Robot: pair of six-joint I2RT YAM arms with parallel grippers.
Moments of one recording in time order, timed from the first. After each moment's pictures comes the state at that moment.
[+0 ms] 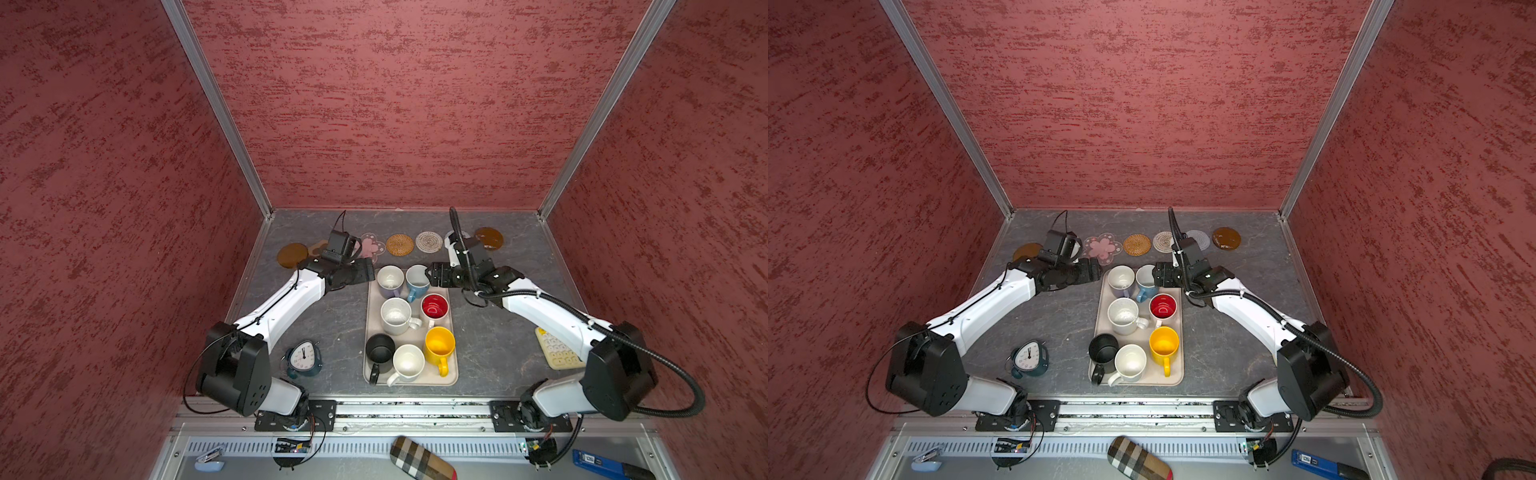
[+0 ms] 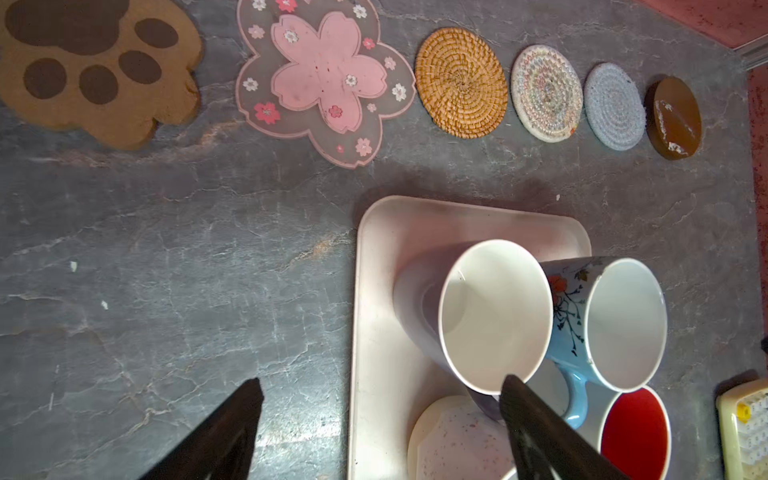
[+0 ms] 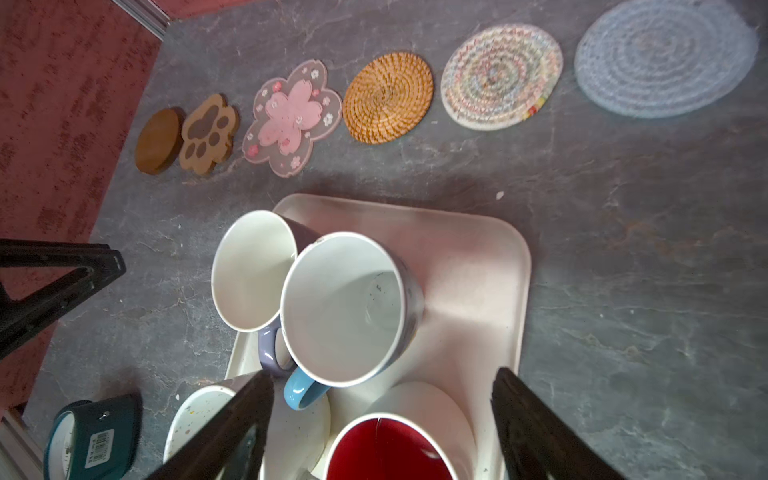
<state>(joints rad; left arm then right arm) -0.39 1.42 1.06 -0.56 0.04 -0.52 0.56 1.47 1.06 -0.37 -0.05 0.51</state>
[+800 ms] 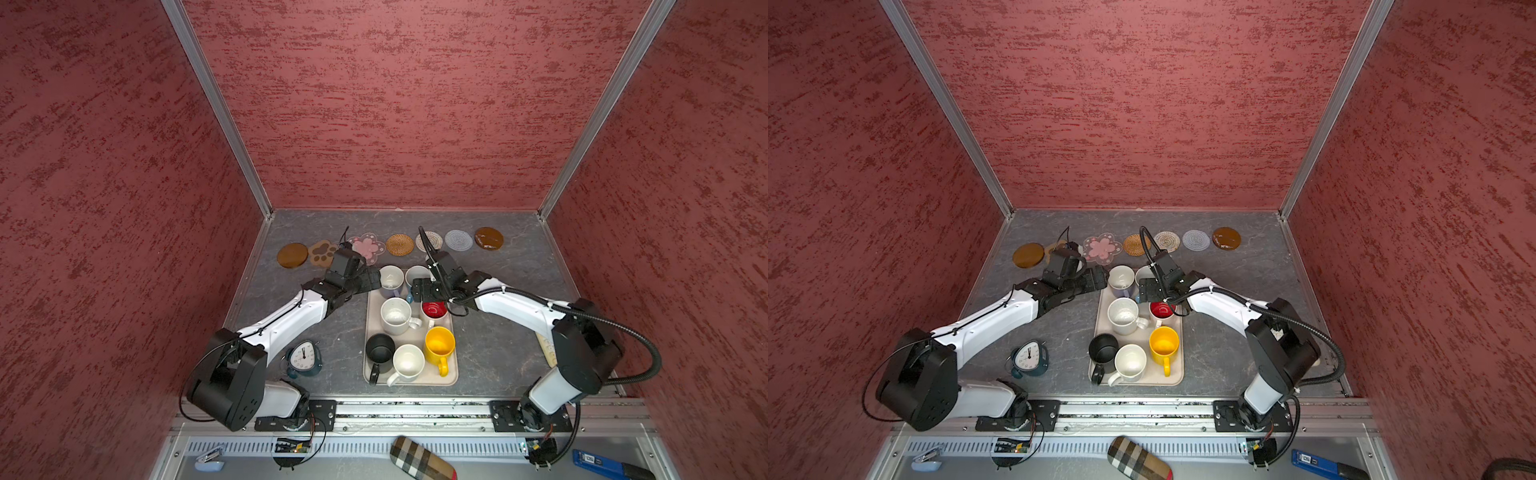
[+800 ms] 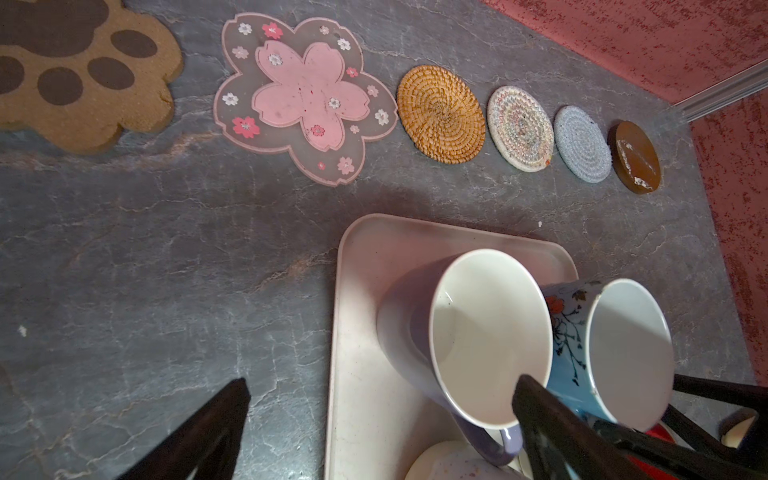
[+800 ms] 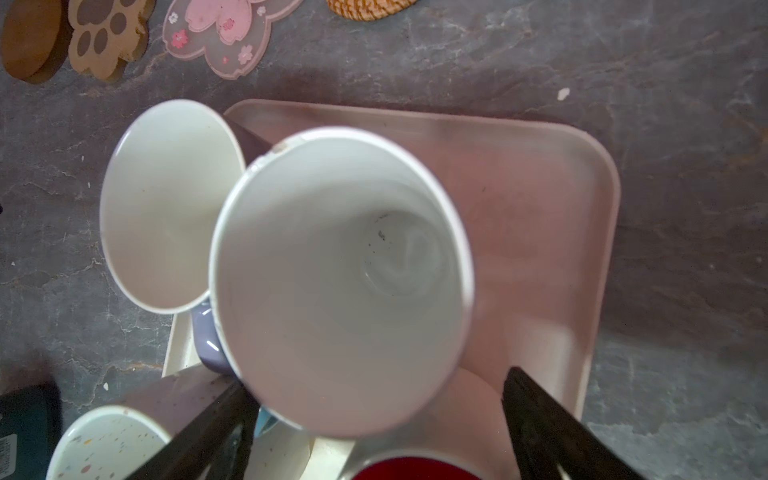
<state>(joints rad) -0.45 1.37 0.84 -0.23 -0.03 -0.59 0.68 1.64 1.09 -0.39 0.02 0.57</state>
